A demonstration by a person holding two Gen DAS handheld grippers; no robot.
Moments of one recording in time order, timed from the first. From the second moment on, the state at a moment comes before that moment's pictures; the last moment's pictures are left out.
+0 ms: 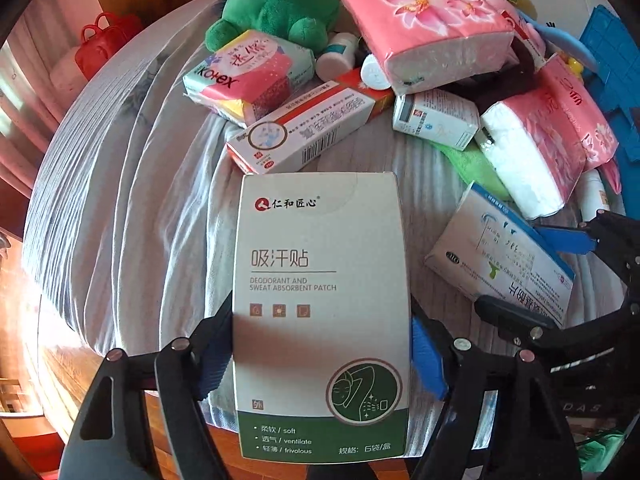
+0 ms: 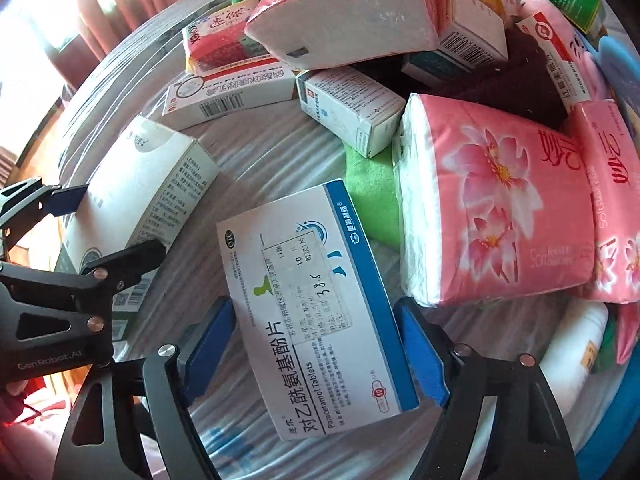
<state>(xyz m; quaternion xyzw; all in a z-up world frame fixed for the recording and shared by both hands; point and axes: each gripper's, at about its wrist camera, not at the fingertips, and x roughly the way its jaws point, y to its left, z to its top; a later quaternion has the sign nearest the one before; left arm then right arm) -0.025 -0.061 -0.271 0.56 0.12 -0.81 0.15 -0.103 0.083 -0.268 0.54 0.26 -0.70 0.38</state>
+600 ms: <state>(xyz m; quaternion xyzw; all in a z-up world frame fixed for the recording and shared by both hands) -0.046 -0.003 -0.156 0.44 0.07 -0.89 0.12 -0.111 0.168 -0.141 0.42 0.16 -0.81 0.37</state>
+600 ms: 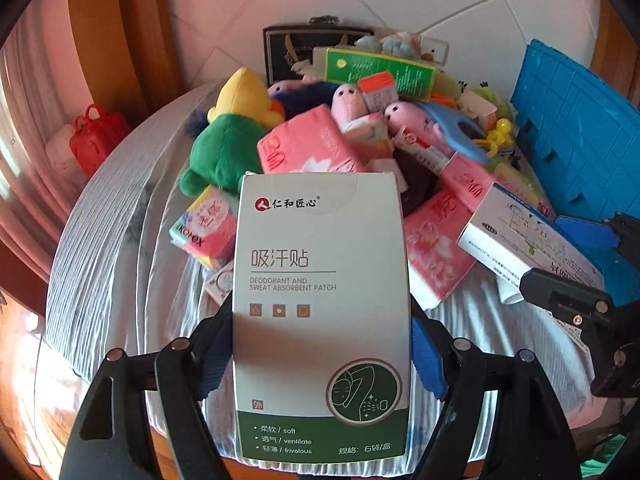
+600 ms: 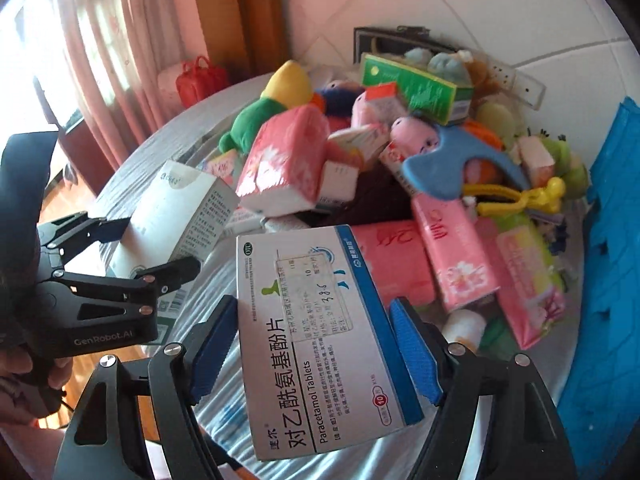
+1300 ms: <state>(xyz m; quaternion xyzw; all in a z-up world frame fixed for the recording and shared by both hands) -0.141 0.223 0.036 0.23 -0.01 -0.97 -0.08 -0.128 0.394 0.059 0.19 0.09 -0.97 0.12</state>
